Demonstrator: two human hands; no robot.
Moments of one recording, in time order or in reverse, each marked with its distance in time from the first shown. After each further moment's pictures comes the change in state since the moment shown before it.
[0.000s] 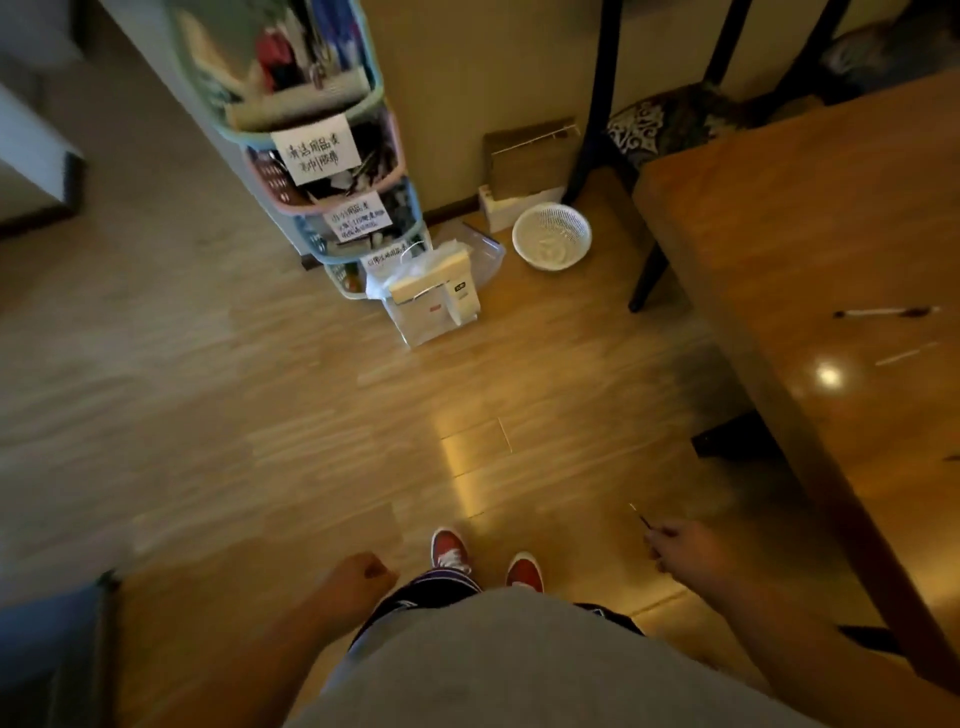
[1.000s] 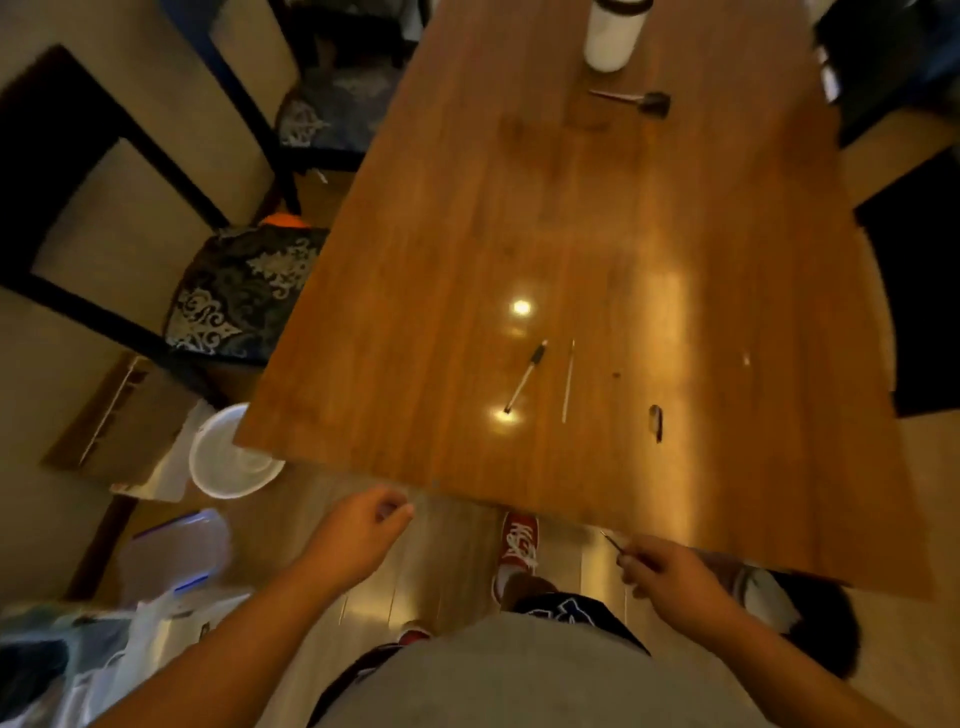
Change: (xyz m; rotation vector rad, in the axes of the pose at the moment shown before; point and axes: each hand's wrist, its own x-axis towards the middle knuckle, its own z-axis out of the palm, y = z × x) left_hand 0.154 0.574 -0.002 0.686 -0.306 0.913; right_hand -0.002 -0.001 -0.160 0.647 0.479 0.195
